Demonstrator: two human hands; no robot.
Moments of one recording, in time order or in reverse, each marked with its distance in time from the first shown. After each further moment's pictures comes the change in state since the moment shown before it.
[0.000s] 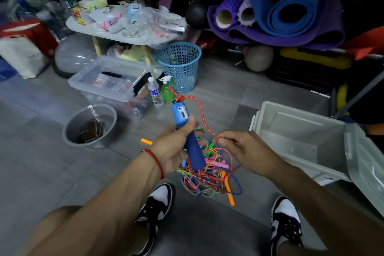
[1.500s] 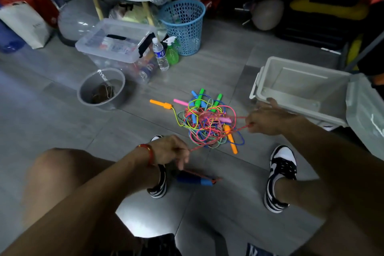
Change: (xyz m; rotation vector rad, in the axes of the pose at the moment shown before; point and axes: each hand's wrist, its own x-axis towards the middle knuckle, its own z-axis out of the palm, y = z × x) left_hand -0.049 -0.113 -0.107 1.279 -0.537 0.083; right_hand -0.055 0.069 0.018 -0.798 -0.523 0.108
